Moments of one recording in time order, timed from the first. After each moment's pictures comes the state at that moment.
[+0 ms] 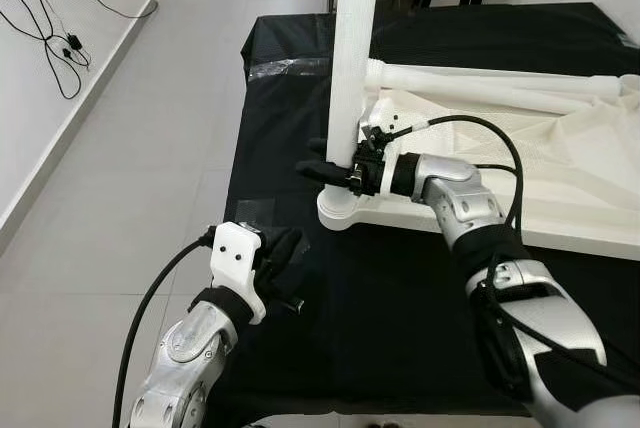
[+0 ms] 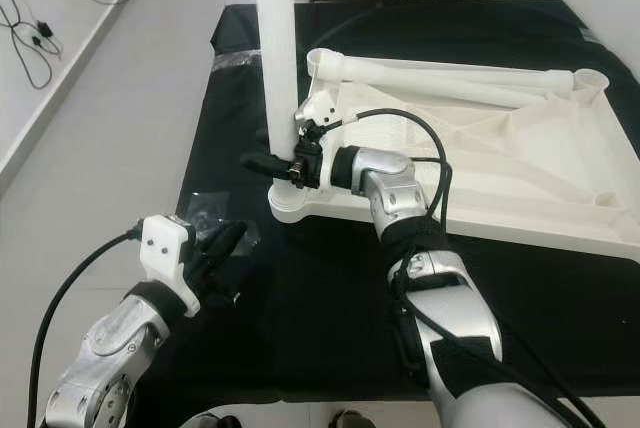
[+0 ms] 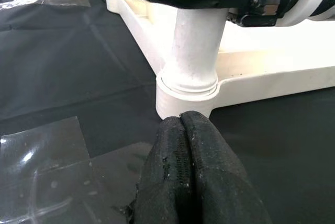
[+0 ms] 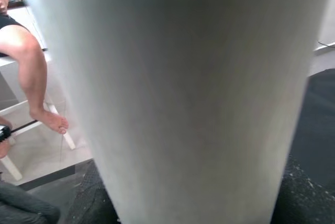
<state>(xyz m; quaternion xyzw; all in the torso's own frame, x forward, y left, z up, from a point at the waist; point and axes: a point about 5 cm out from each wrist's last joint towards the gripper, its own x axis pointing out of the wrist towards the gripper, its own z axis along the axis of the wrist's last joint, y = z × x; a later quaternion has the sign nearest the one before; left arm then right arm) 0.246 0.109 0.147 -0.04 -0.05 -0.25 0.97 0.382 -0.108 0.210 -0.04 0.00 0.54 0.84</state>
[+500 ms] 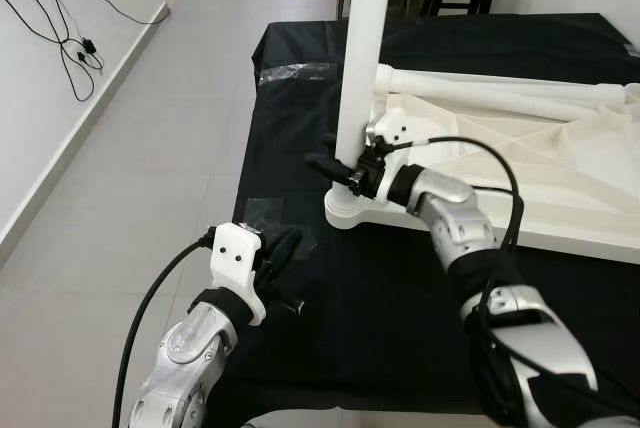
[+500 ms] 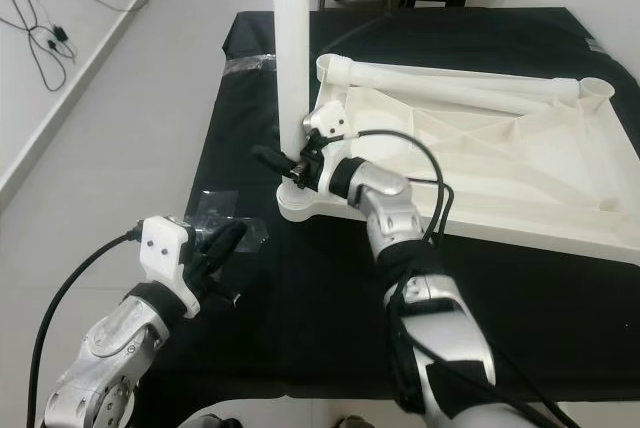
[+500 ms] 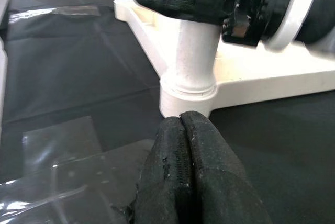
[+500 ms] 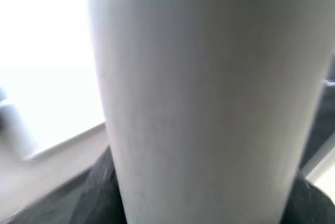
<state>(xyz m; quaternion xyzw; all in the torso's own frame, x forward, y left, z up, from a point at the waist) 0.245 0.109 0.147 -0.04 -0.05 -0.25 0.97 0.354 -0.088 0.171 0.00 -0.04 0.26 0.97</state>
